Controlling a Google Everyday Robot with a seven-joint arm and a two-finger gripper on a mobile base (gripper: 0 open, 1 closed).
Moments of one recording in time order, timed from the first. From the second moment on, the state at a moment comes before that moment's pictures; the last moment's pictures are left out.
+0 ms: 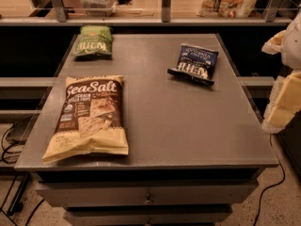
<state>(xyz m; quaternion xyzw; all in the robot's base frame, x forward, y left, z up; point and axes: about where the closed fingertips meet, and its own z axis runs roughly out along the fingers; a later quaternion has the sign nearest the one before) 0.438 -0.217 0.976 -0.60 0.78 -0.03 0.16</state>
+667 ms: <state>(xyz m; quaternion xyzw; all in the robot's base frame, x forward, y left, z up) 0.438 -0.204 0.973 -0.62 0.76 0.01 0.18</state>
